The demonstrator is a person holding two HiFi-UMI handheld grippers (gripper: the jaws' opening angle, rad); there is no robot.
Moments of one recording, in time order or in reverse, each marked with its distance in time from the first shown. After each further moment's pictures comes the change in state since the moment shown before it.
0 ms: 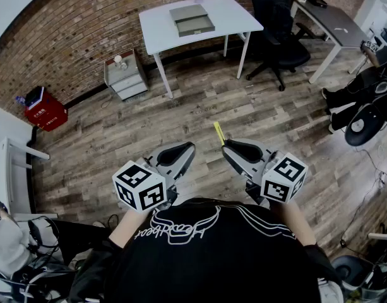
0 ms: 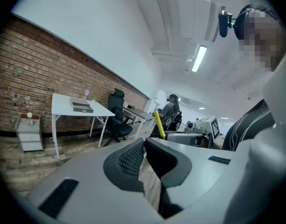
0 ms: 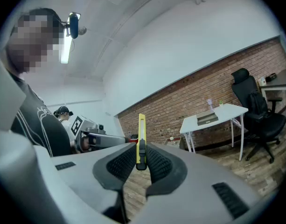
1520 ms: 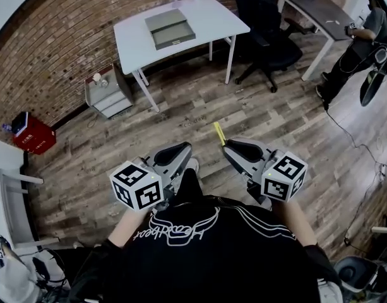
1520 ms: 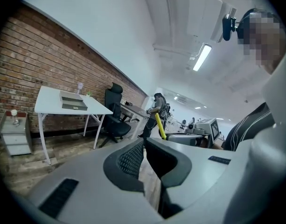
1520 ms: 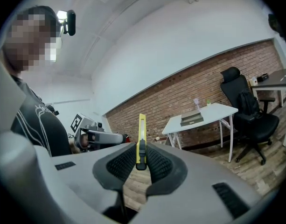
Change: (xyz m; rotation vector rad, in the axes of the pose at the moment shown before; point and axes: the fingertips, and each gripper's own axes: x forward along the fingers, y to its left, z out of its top) left arm 0.121 0.080 0.027 -0.030 0.044 -0.064; right arm 0.024 -0.143 0.011 0.037 0.025 -0.095
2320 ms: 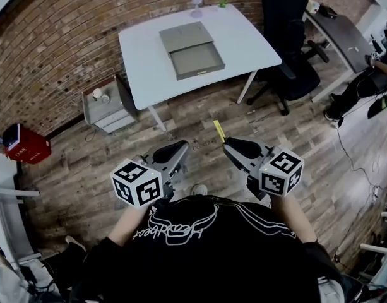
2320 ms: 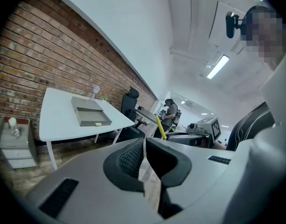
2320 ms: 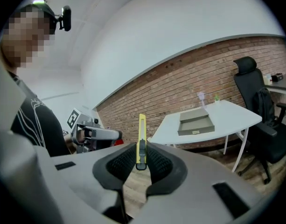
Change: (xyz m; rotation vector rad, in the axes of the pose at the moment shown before) left arm 0.045 0.249 0.126 -0.078 -0.009 0.034; right arm 0.229 -0.139 0.091 -0.004 0.129 -0.034
